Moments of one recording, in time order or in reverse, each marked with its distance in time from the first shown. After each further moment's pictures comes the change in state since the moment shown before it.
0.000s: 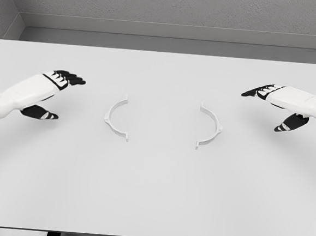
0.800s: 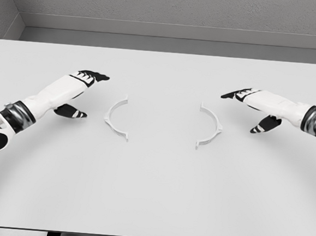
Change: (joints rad) left arm -0.018 -0.213 -0.005 -0.007 -0.103 0.199 0.002; right arm -0.009 0.178 0.000 0.100 0.067 -0.005 0.000
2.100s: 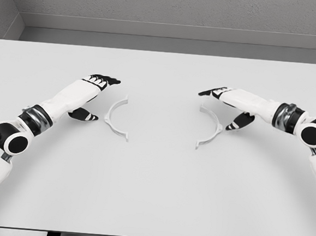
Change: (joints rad) left arm 0.000 -0.081 -0.022 -0.007 -0.084 0.069 0.002; right arm -0.046 0.156 0.017 0.091 0.045 0.005 0.000
